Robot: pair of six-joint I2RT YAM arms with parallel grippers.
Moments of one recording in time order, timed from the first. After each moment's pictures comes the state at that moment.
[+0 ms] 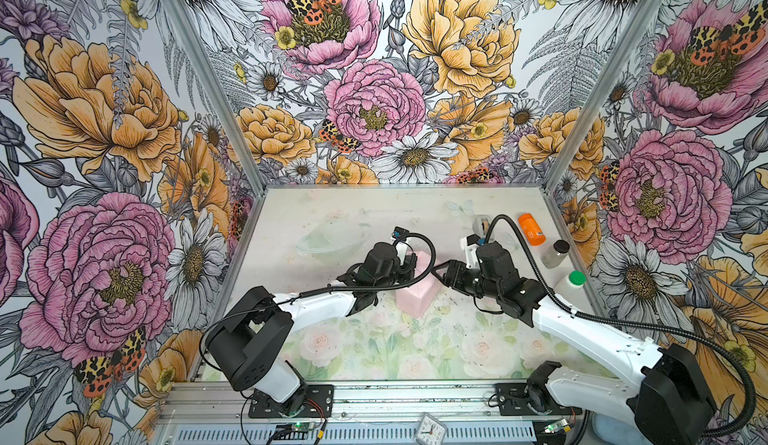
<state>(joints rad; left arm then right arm) -0.79 1.53 0.80 0.29 -0.01 -0.31 0.59 1.12 0.70 -0.18 -0.27 0.91</state>
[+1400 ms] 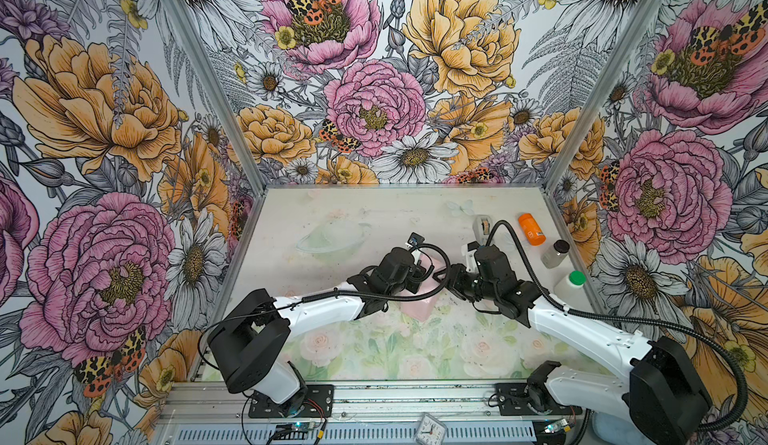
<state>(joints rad) -0.90 1.53 0.87 0.12 -0.21 -0.18 0.57 1.19 0.65 -0.13 -0.32 1.03</state>
